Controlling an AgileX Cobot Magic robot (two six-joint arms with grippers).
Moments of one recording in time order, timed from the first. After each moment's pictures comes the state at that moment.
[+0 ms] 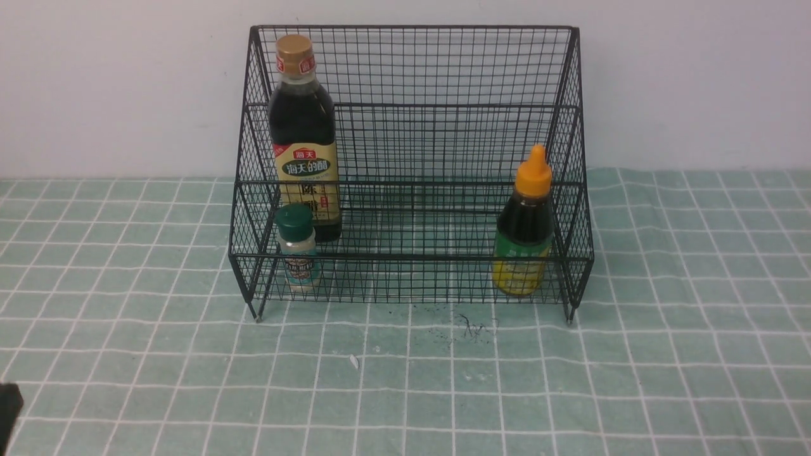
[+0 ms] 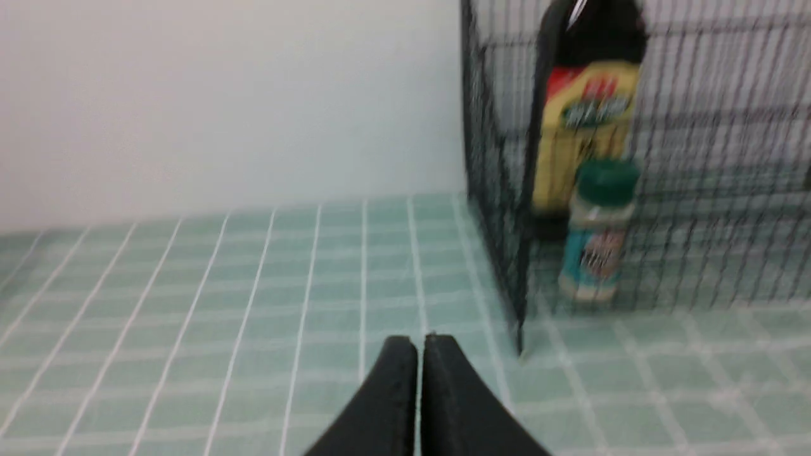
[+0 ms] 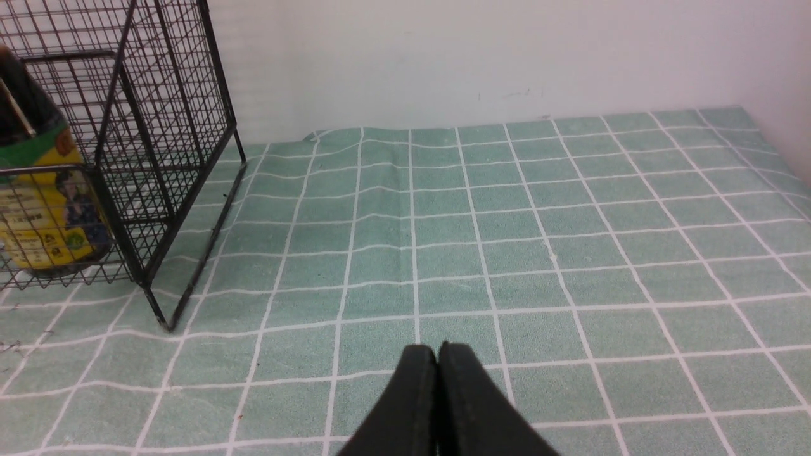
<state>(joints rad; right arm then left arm) -0.05 -0.01 0.02 -0.02 0.38 0.13 -0.05 0.08 -0.09 -0.01 0.28 0.03</state>
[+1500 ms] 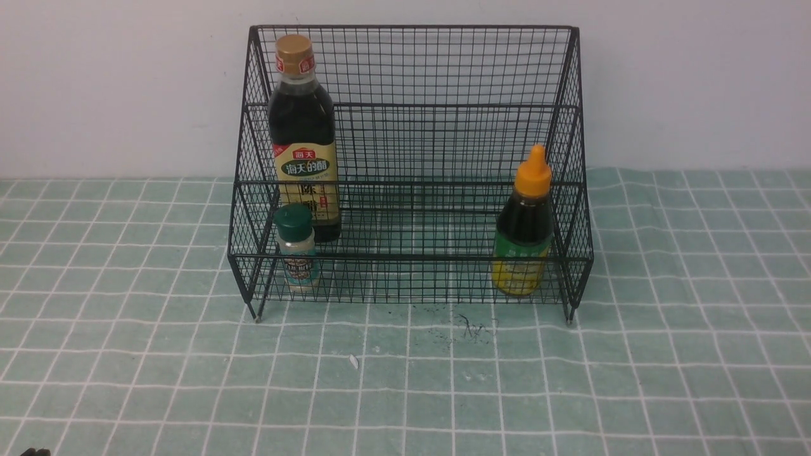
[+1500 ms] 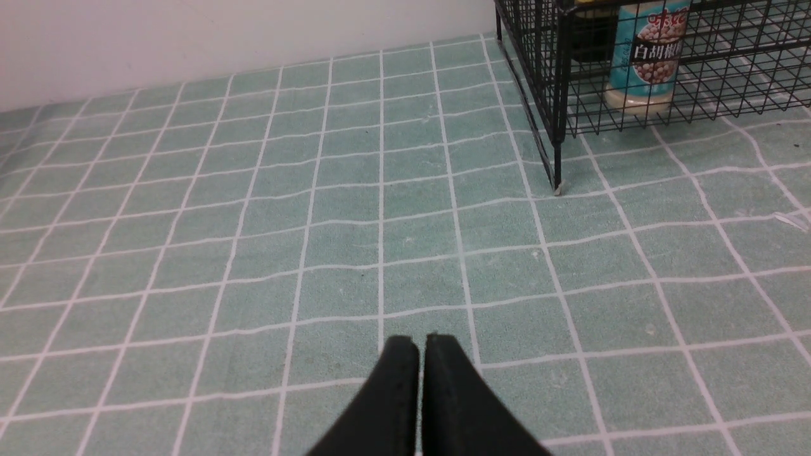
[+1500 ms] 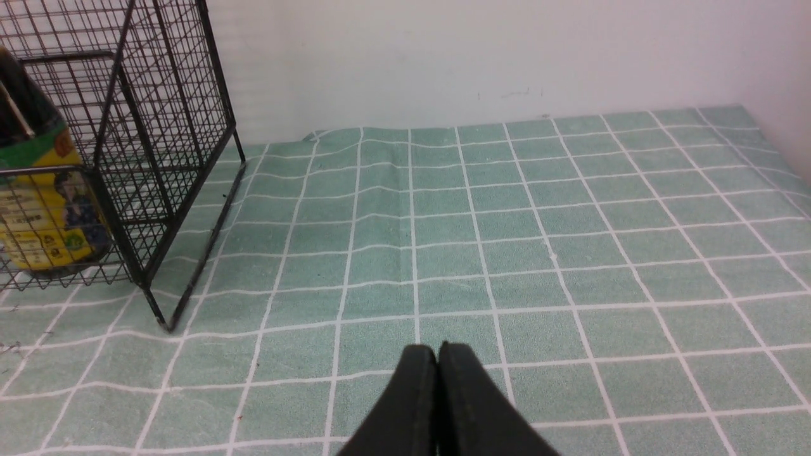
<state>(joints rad) -0.05 -0.01 0.02 -0.02 0.38 0.13 -0.03 -0.01 0.03 -0.02 0.37 0.10</state>
